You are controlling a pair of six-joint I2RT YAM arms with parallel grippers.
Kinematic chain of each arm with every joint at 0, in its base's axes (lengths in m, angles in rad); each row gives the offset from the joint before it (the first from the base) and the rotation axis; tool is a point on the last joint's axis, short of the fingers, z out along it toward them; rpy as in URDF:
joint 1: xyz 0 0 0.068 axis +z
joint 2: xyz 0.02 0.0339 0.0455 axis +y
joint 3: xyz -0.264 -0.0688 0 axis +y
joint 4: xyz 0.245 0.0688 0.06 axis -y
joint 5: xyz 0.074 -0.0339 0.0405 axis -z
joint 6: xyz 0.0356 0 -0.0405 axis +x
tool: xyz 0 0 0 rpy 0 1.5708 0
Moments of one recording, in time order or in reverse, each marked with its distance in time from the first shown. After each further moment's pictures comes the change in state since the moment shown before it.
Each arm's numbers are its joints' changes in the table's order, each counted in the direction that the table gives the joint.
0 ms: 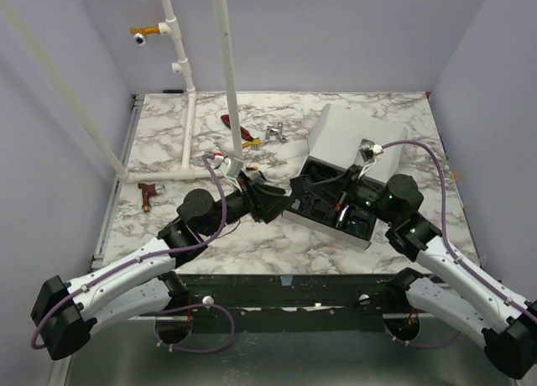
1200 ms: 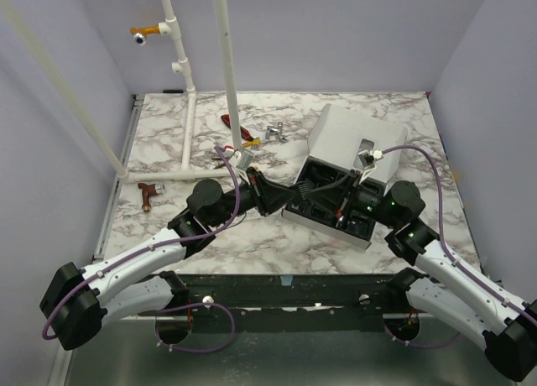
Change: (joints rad) left arm 0.039 0.138 -0.042 0.068 0.106 -0.016; right arm 0.000 -0.013 0.068 0.131 -0.106 0.046
